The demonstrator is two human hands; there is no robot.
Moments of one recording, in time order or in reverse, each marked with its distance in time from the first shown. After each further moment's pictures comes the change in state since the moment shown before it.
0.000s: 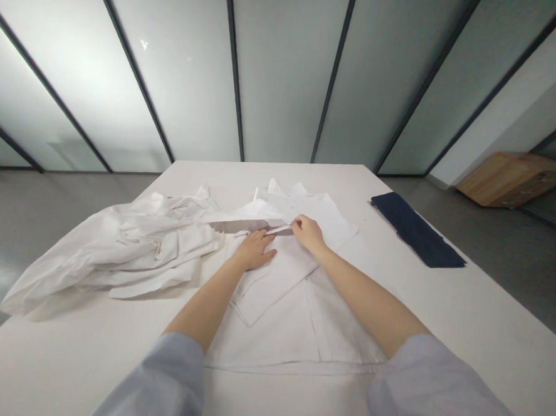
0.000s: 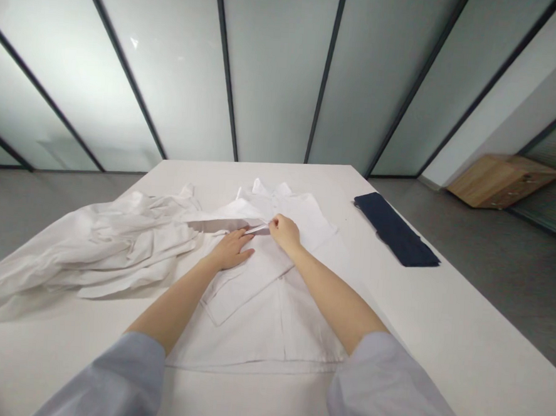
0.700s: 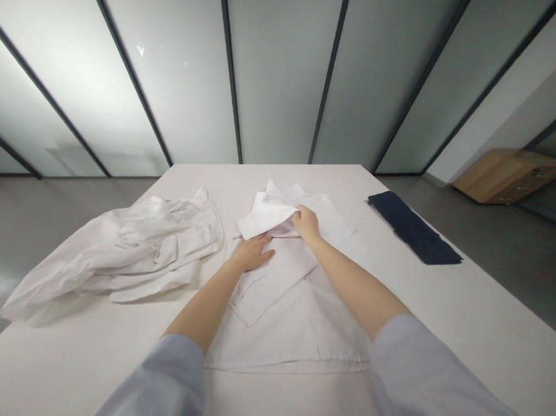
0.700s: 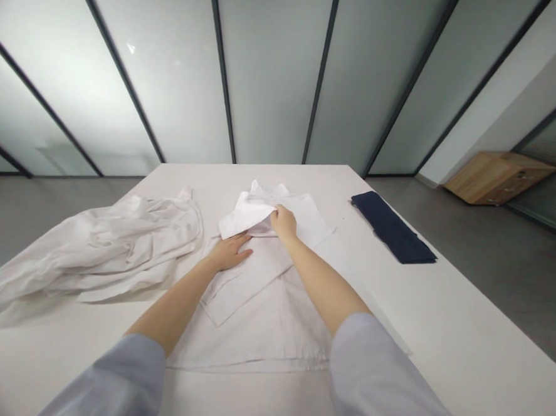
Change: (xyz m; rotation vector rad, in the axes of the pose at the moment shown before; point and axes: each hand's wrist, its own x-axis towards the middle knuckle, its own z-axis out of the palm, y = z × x) left_hand -0.001 -0.001 -0.001 0.019 0.001 -0.021; right_hand 0.027 0.000 -0.001 0.109 0.109 0.024
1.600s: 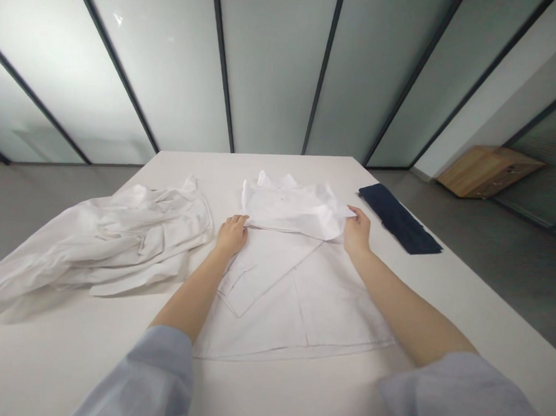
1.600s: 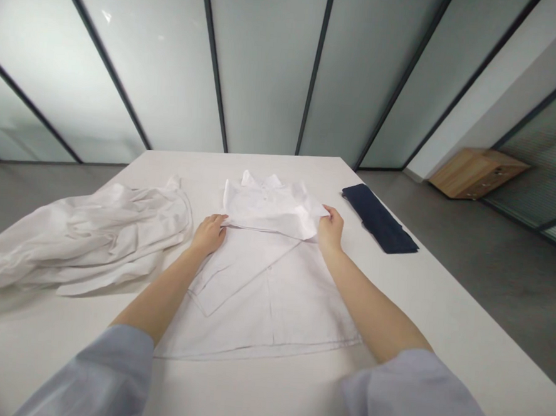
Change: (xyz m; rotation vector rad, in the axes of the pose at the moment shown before) left_hand 0.003 -0.013 -0.009 0.053 0.167 -0.295; right_hand -0.046 0.114 -0.057 0.602 0.514 0.219
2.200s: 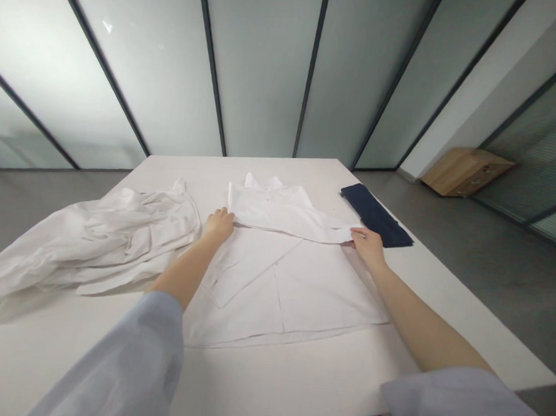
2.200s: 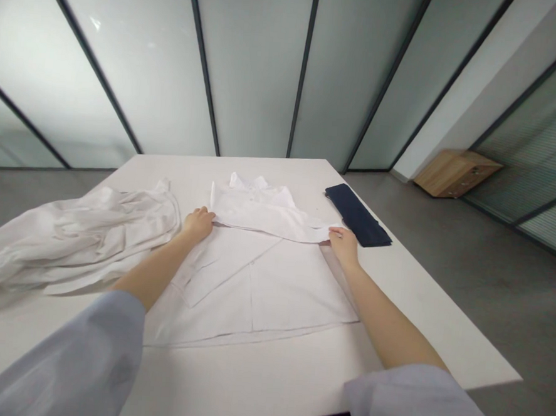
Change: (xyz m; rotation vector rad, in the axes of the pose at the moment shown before) left_hand 0.032 0.007 -0.018 0.279 -0.191 -0.064; right_hand -0.001 0.044 -0.102 -0.247 -0.086 0.180
